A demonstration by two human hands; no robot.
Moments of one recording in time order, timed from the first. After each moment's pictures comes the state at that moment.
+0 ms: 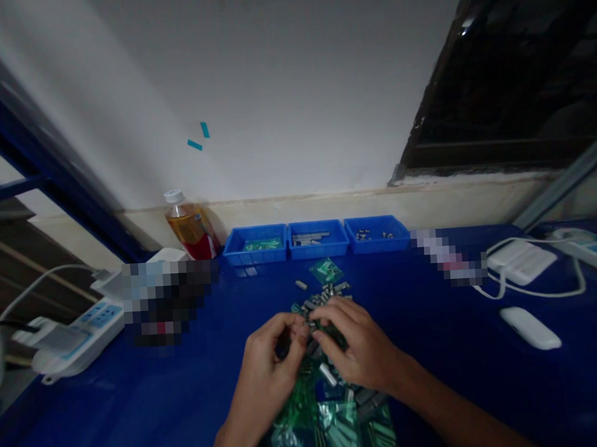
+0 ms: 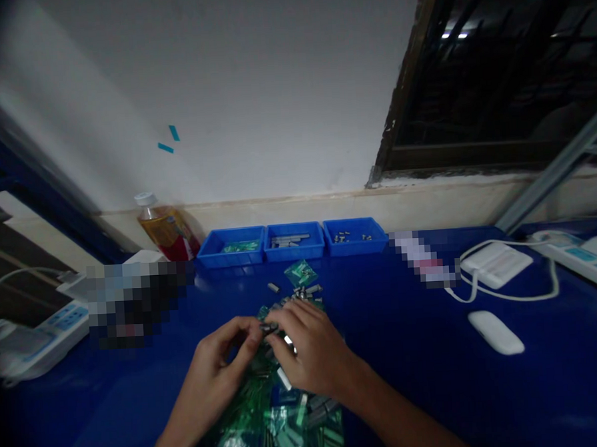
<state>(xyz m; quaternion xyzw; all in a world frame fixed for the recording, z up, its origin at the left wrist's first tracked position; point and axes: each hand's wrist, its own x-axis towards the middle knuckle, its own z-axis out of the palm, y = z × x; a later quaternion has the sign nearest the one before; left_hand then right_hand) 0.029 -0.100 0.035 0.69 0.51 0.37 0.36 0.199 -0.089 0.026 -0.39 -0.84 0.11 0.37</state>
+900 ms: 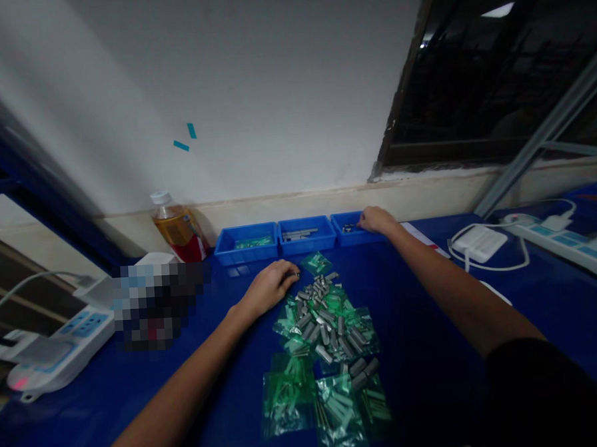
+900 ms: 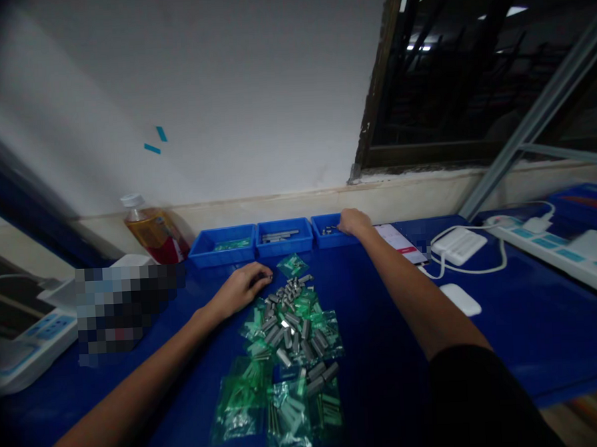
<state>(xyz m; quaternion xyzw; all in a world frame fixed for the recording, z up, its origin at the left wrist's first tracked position) 0.012 0.027 -0.009 0.89 0.34 0.25 0.20 0.336 0.100 0.047 -0.78 -0.62 0.01 0.07</state>
